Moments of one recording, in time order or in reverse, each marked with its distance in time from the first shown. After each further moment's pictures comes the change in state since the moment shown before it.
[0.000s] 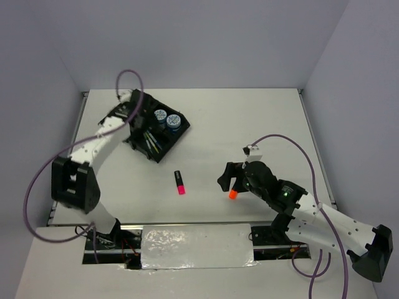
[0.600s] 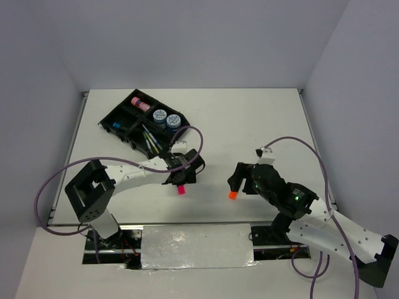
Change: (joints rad) left arm -0.724 -0.077 -0.405 0.032 -0.118 -0.225; right arm -0.002 -0.091 0.051 -0.223 0.117 0.084
